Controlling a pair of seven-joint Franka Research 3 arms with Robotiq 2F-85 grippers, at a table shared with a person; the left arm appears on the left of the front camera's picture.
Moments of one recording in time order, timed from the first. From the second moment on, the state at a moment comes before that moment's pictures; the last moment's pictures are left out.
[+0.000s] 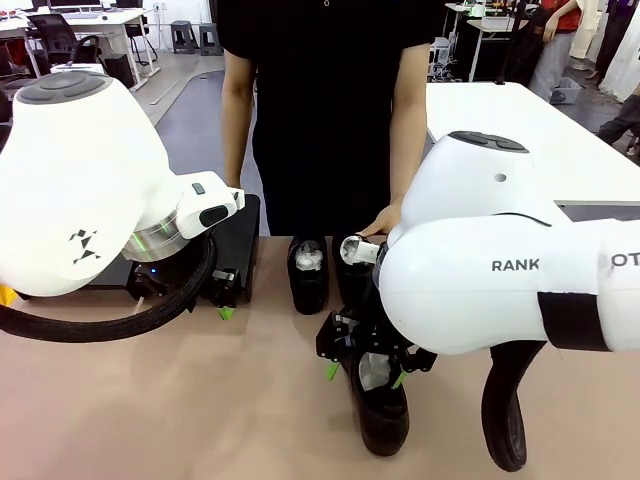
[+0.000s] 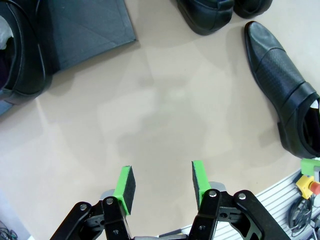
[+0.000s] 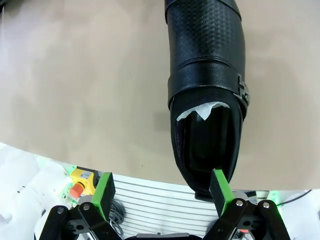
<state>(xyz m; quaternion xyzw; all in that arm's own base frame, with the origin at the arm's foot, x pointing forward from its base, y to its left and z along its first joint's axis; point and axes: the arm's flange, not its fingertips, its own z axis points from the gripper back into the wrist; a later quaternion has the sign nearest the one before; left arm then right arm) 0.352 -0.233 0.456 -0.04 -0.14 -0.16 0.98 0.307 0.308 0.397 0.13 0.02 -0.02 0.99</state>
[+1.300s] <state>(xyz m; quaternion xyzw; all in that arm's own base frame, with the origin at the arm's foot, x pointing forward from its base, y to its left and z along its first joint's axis) 0.353 -0.233 0.456 -0.04 -0.14 -0.16 0.98 0.283 0.157 0.477 0.05 -0.04 -0.07 1.00</state>
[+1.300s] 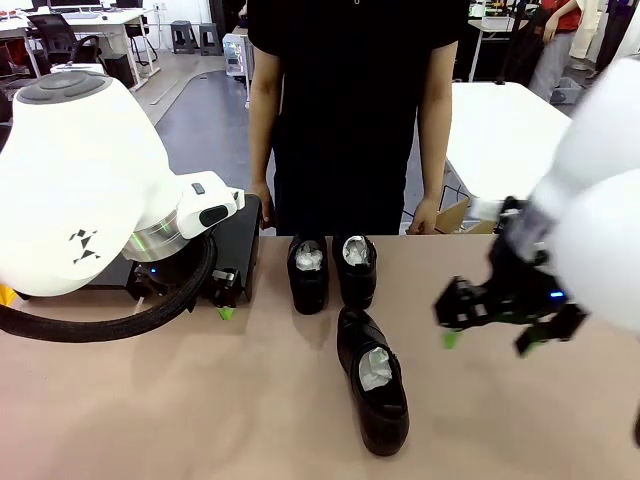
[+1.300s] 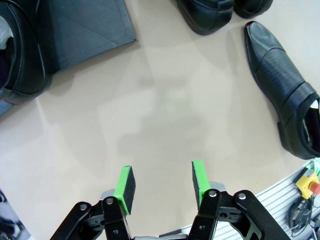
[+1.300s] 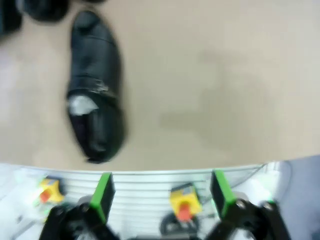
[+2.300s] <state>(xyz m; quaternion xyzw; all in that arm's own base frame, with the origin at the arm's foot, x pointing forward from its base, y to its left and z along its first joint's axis) 0.305 -0.374 0.486 -0.07 -0.12 -0.16 0.98 0.302 0.056 0.484 0.06 -0.02 -0.09 0.99</state>
